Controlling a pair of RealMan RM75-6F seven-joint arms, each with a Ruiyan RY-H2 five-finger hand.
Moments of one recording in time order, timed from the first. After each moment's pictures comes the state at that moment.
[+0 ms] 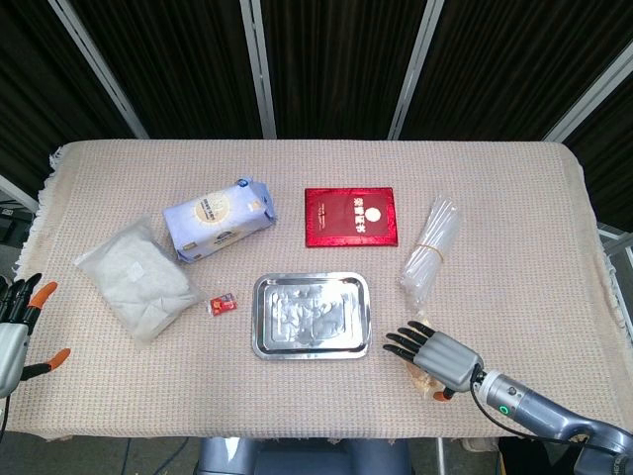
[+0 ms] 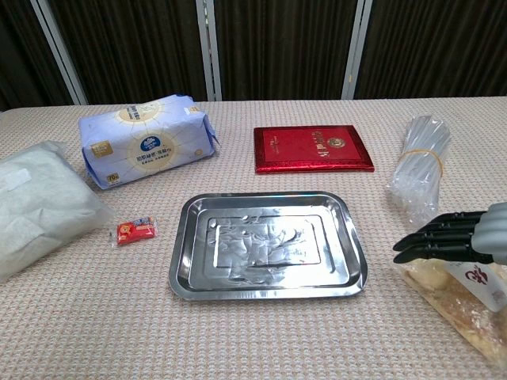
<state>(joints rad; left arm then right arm) -0.06 -1.10 -0.02 -1.66 1.50 1.50 0.15 0.60 -1.16 -0.13 -1.55 -1.93 0.86 0.12</state>
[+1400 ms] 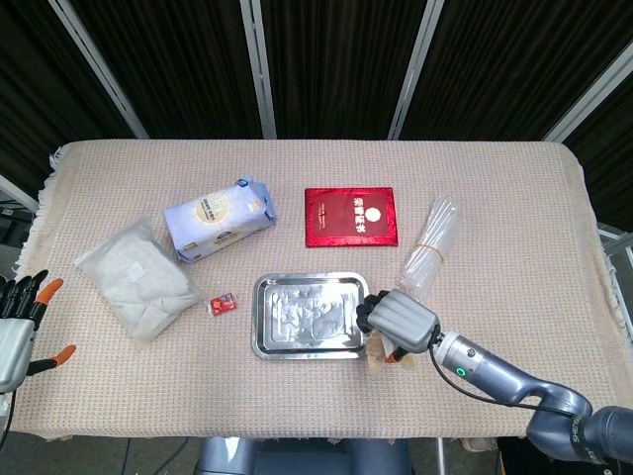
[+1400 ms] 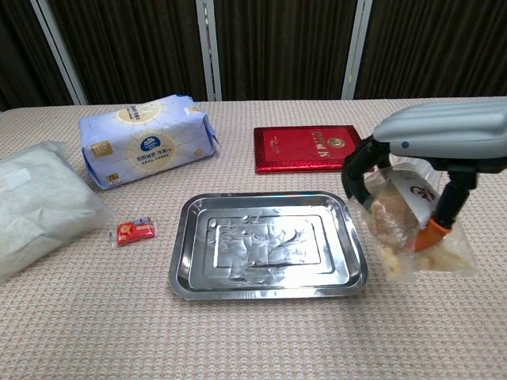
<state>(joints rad) -0.08 -1.11 -0.03 -1.65 1.49 1.48 0.14 0.78 -1.17 0.03 -1.70 -1.73 0.86 0.07</state>
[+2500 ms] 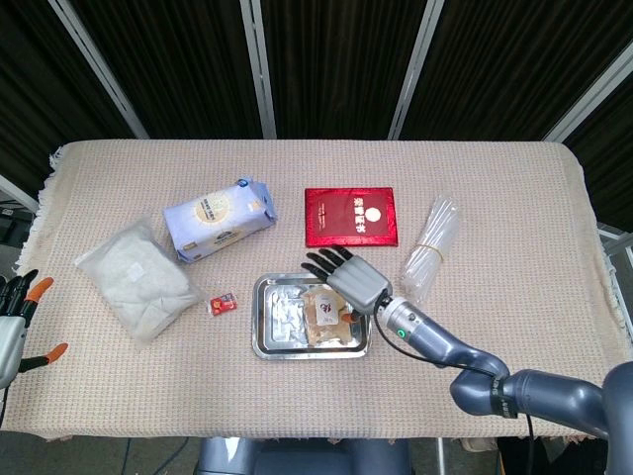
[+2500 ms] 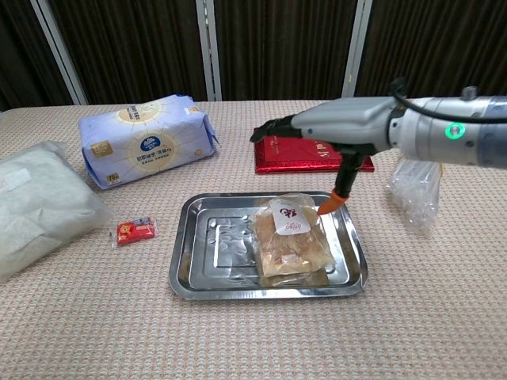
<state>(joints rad) -0.09 -1.12 -0.04 -1.59 1.45 1.45 0.09 0.90 -1.41 0.16 -1.52 -1.34 0.75 -0.22</state>
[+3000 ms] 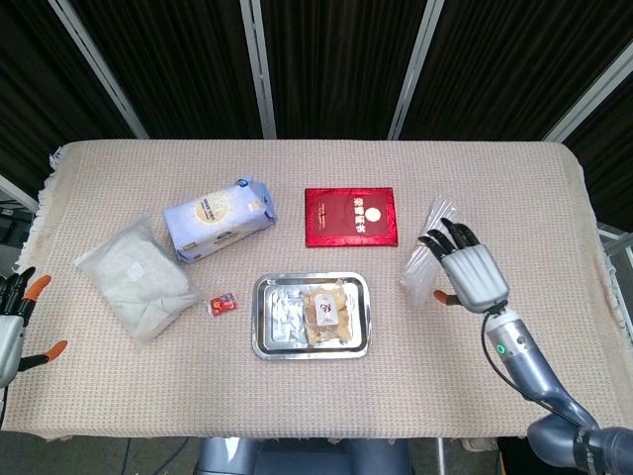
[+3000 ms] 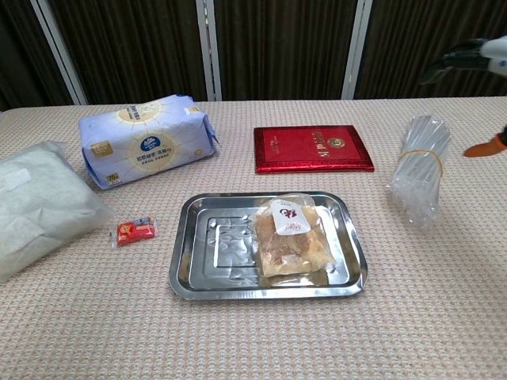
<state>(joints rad) -0.08 -1.14 -0.05 -1.58 1.46 1.48 0.10 0.55 -1.22 0.08 -1.60 -1.34 1.24 -0.31</state>
